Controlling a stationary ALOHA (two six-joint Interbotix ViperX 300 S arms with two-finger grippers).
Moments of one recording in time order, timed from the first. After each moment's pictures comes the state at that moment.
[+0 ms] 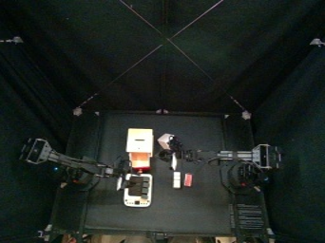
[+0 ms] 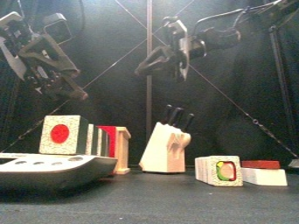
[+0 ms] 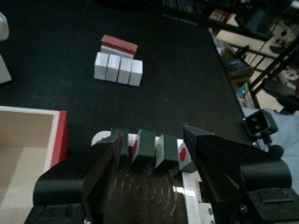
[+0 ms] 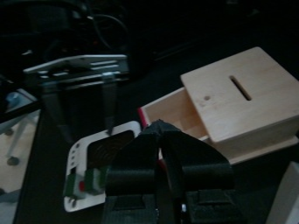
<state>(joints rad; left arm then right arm) -0.17 -0.39 1.14 -0.16 -0.38 -0.13 -0.16 -0.15 0.62 -0.45 -0.24 0.70</state>
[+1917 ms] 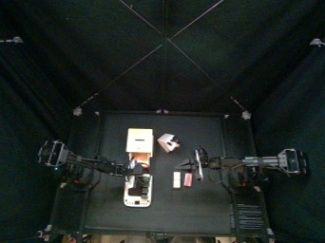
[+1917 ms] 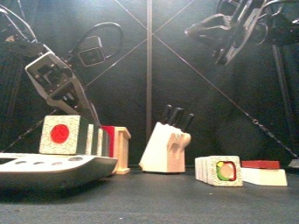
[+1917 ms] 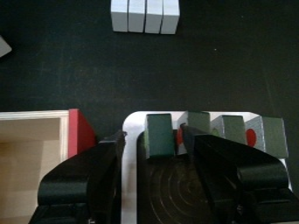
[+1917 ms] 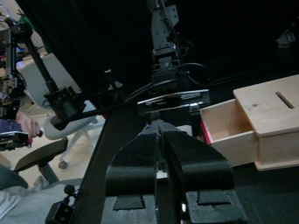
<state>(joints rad) -0.06 -0.15 0.96 -0.09 -0.12 0.01 -0.12 -0.51 0.97 -0.46 -0.52 0.70</state>
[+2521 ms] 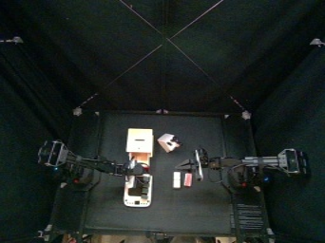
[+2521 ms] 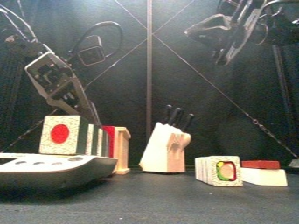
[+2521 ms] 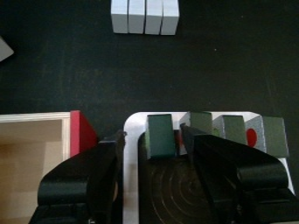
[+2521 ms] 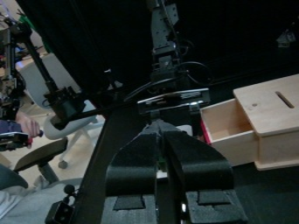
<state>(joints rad) -0.06 -0.15 0.96 -0.07 -0.12 0.01 -0.12 -0.51 0.97 -0.46 -0.52 0.70</state>
